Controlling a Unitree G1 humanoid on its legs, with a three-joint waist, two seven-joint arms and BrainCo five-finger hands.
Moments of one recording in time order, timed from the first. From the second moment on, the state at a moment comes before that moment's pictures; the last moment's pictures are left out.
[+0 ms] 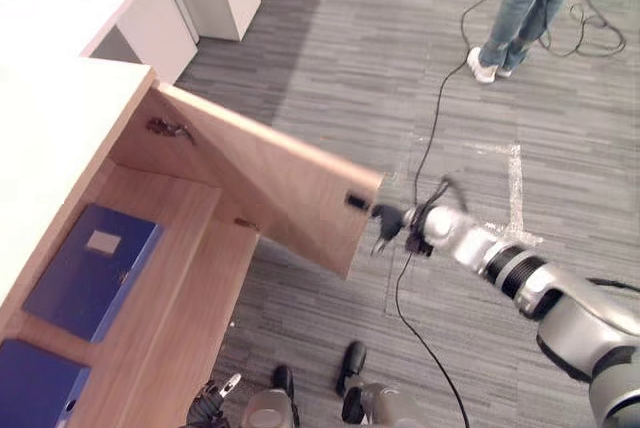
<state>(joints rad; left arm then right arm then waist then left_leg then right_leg) 0.17 0.09 0.21 0.94 -0.26 -0.10 0.00 -0.82 -0.60 1.06 0.53 0.13 0.00 0.38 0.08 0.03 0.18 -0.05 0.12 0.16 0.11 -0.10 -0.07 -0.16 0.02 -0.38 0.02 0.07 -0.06</state>
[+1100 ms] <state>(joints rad) 0.20 0.07 0.31 0.92 -0.27 -0.07 0.00 -0.34 0.00 0.15 1.29 -0.20 0.03 0.12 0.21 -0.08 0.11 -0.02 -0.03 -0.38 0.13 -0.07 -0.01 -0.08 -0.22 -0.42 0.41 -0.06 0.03</state>
